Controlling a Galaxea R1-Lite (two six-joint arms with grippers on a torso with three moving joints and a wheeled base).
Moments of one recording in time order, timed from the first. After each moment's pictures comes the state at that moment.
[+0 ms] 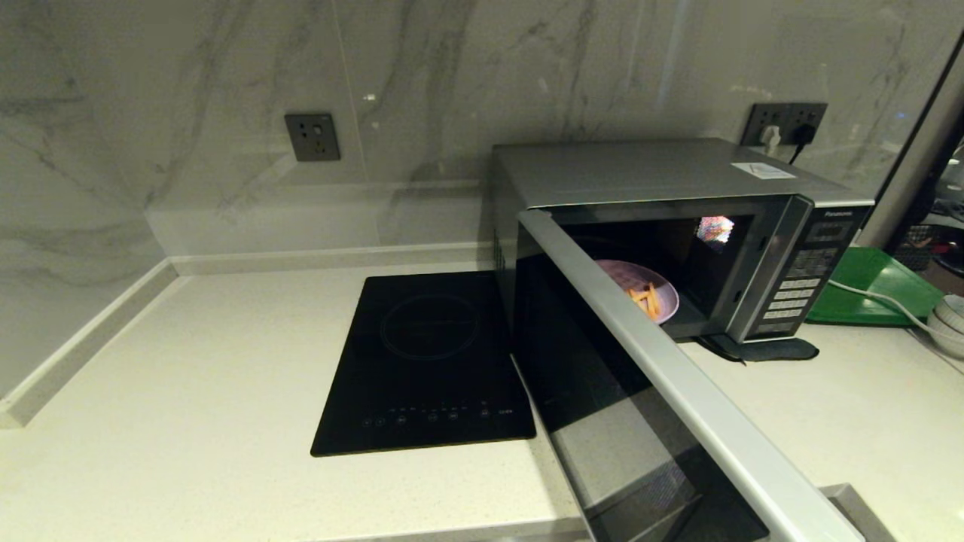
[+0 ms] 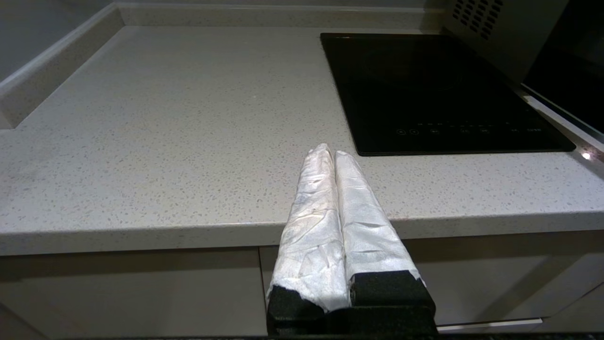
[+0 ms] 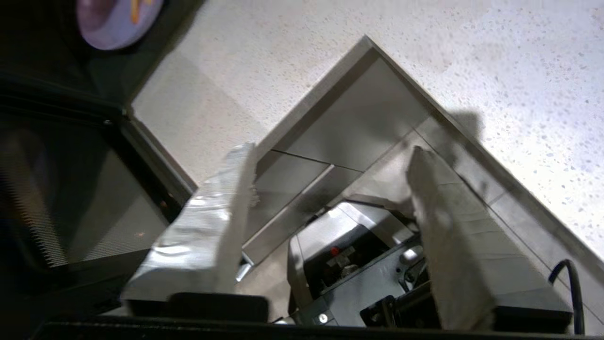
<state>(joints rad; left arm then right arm) 0.00 0.00 0.00 -0.01 0.02 -0.06 -0.01 0.72 -1.06 1.00 -0.18 0.77</state>
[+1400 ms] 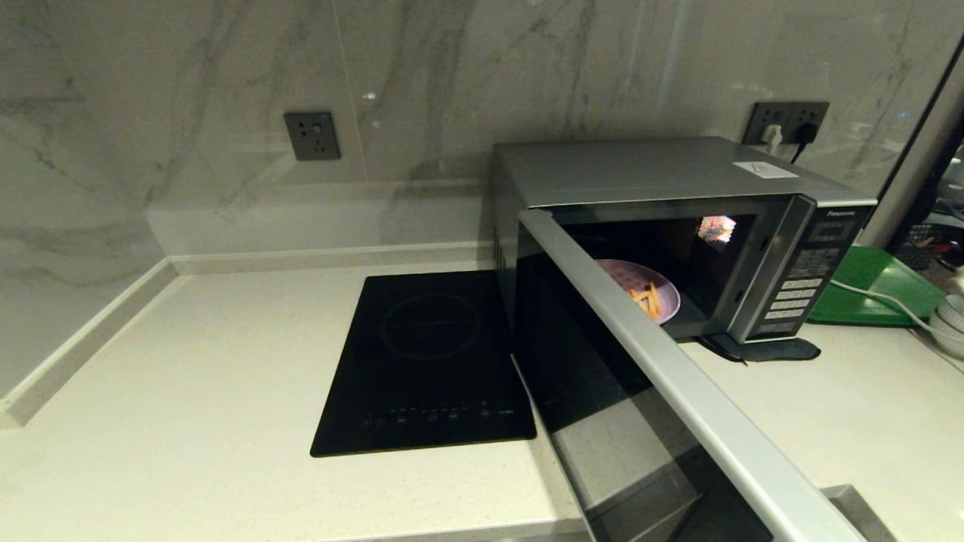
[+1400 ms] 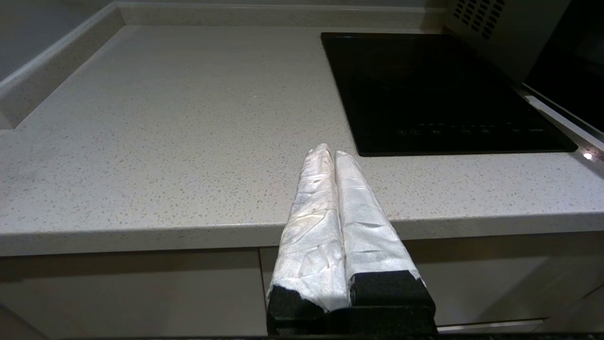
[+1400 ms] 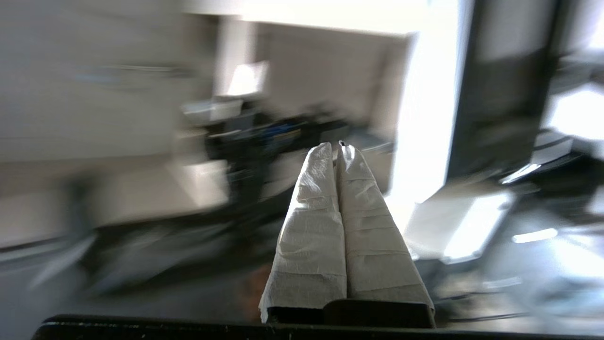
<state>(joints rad) 0.00 0.00 0.00 -0.01 0.02 -0.06 0.48 1.41 -1.98 1.24 0.55 0.66</state>
